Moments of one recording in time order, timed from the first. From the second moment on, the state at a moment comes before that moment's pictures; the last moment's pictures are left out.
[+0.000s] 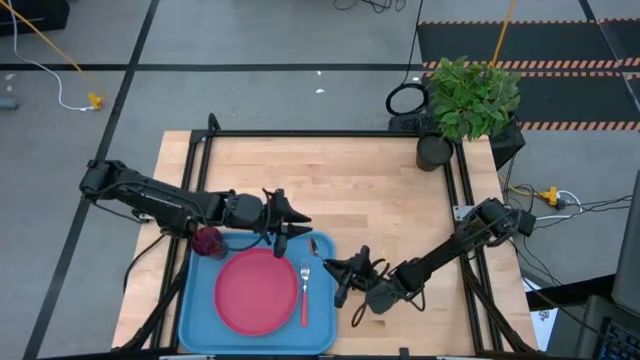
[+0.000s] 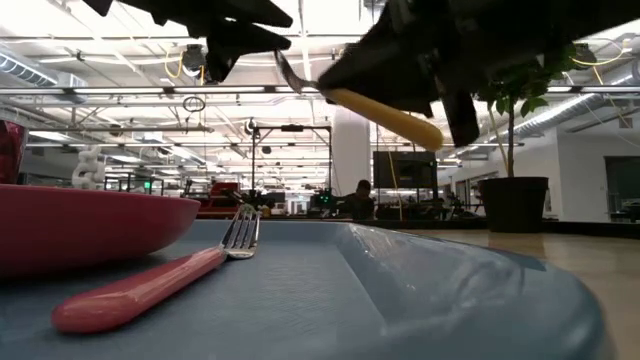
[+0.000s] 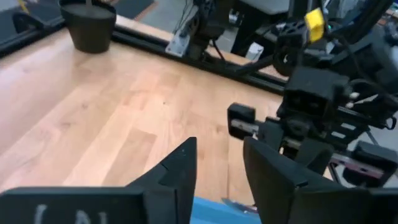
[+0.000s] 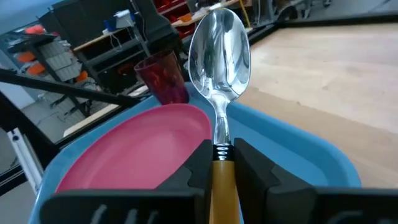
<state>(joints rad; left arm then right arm) -0.17 1.28 0.77 0.19 -0.15 -0.36 0.58 1.91 0.92 0.62 0.98 0.75</state>
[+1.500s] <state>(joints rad) -0.27 1.08 0.77 -0.01 -0.14 -0.34 0.68 2.08 1.46 0.05 1.10 1.03</state>
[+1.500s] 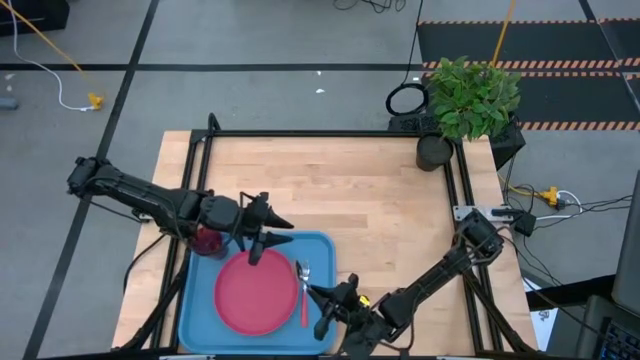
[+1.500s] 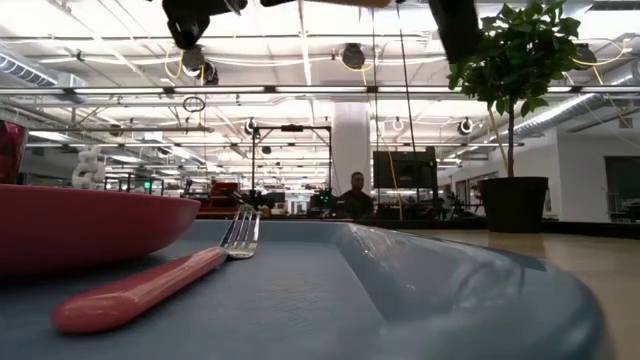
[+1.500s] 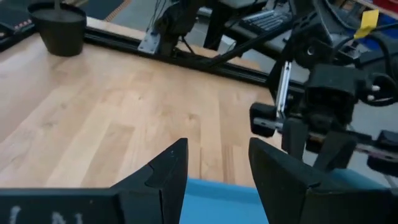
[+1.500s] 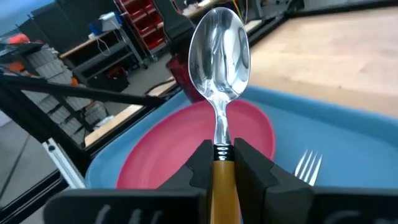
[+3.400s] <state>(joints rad) -0.33 0.97 0.77 -0.02 -0.19 -0.25 0.62 2.09 1.46 -0.34 0.89 1.45</state>
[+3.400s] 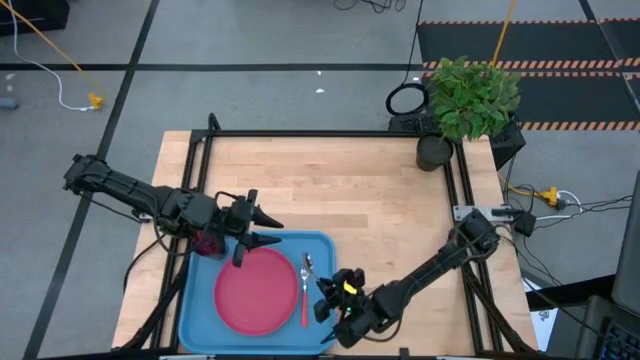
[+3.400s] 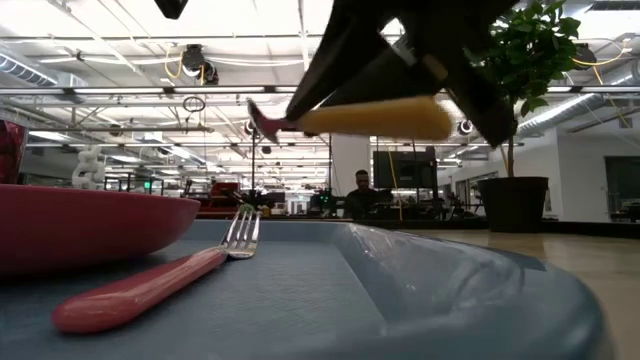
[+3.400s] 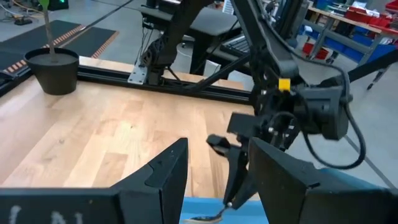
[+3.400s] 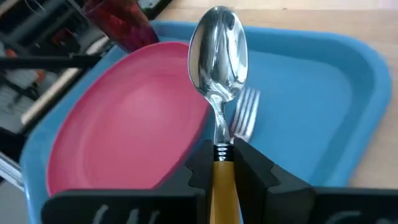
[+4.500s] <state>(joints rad) -0.33 0.97 0.77 -0.03 -0.19 -0.25 0.61 2.21 1.46 -0.28 0.99 1.62</state>
